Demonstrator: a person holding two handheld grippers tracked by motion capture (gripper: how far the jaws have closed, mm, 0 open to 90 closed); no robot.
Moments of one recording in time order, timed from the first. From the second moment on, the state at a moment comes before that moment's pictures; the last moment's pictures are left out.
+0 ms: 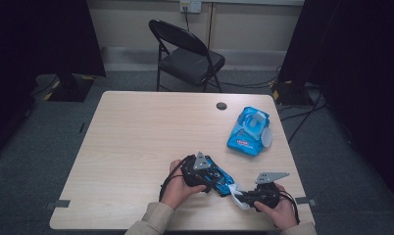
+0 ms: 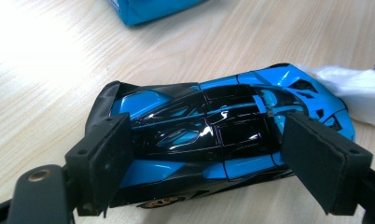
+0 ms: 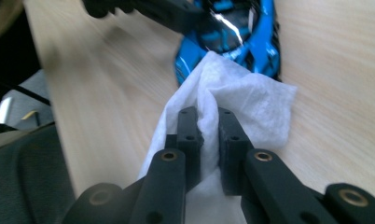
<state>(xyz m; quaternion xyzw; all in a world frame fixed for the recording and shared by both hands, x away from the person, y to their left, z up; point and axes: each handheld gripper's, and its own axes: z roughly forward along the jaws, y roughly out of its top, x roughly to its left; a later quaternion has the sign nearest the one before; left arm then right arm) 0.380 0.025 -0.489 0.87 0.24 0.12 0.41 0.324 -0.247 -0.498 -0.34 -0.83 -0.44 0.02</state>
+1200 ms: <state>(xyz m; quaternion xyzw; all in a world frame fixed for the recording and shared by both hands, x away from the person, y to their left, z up) 0.378 0.026 -0.493 0.86 0.24 0.12 0.43 0.446 -0.174 -0.497 -0.44 -0.78 -0.43 -0.08</state>
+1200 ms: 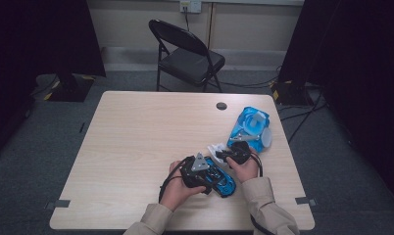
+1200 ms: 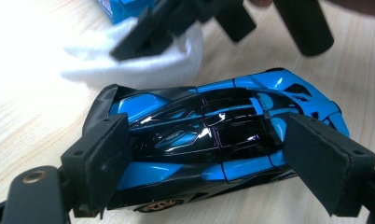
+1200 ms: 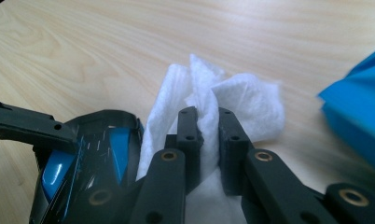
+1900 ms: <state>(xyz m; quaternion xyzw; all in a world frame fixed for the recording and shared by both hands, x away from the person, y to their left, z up) 0.378 0.025 -0.493 0.86 0.24 0.13 0.43 0.438 -0.167 -0.505 -0.41 -0.81 -0.41 -0.08</state>
